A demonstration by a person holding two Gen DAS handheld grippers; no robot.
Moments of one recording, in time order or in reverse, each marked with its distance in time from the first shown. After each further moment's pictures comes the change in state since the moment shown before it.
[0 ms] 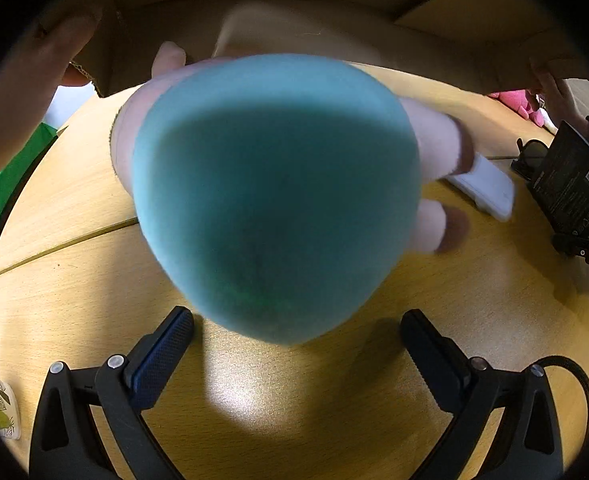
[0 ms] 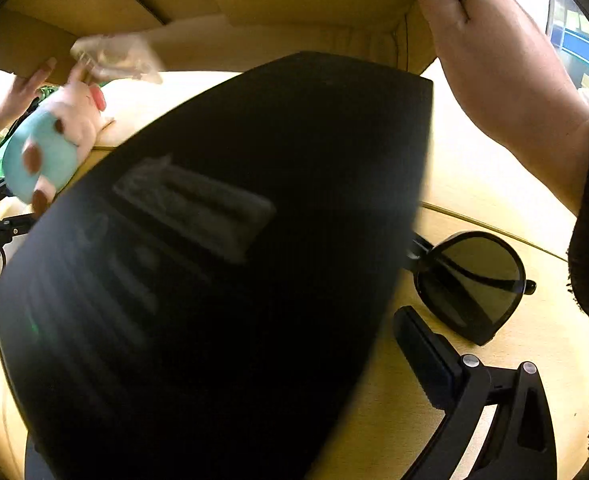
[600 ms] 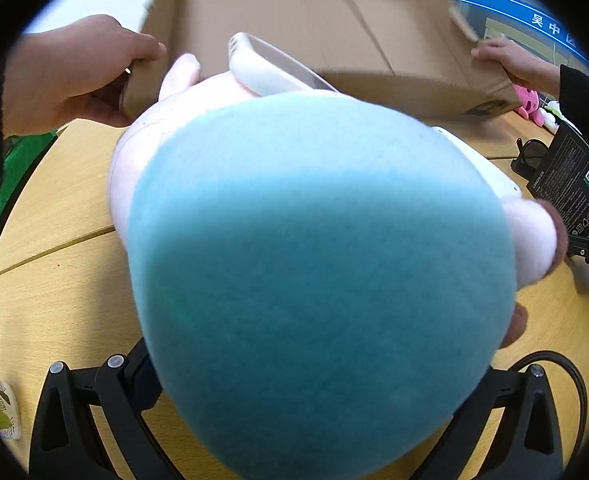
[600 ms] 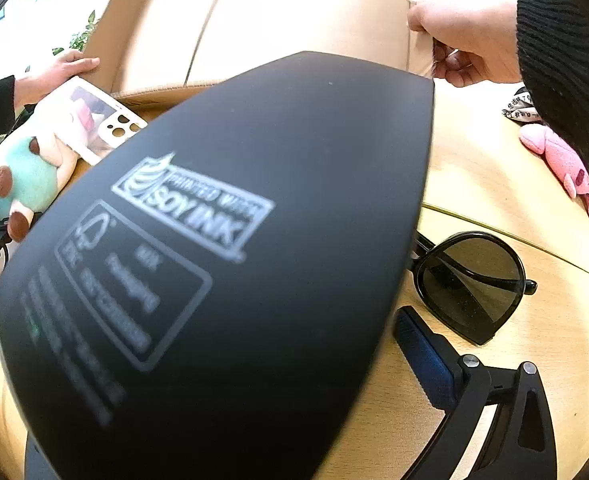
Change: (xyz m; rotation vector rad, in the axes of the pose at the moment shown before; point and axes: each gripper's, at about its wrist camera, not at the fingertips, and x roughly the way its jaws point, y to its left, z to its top) left arm -0.005 0.000 0.005 0.002 0.000 0.000; right arm 0.012 -0.002 -0.004 -0.001 -0.001 0.001
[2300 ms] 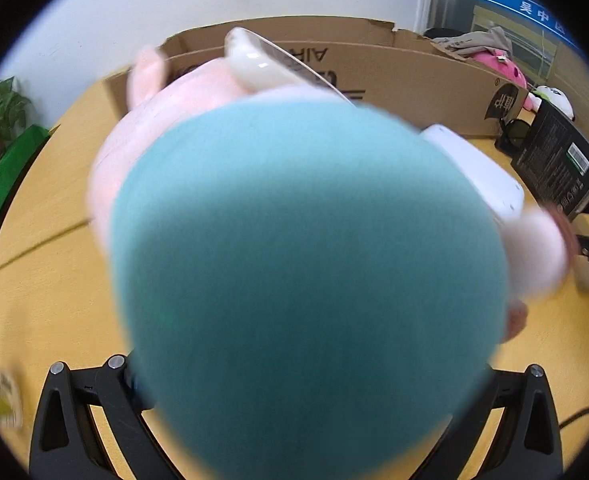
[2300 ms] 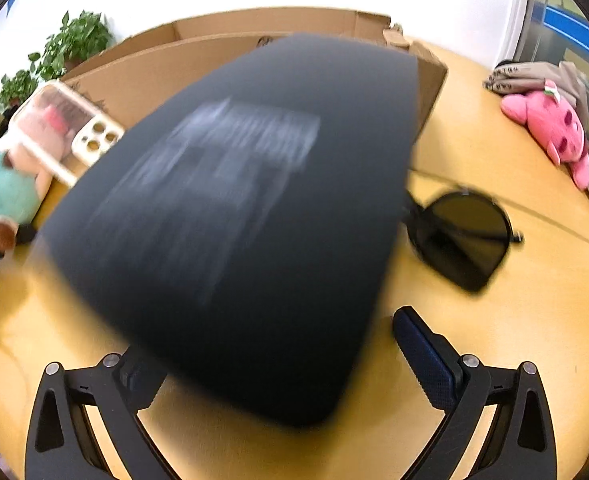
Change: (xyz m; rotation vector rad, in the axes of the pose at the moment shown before) left arm -0.010 0.007 -0.030 0.019 0.034 -0.004; right arm -0.025 0.022 -0.007 0.074 0.079 -0.050
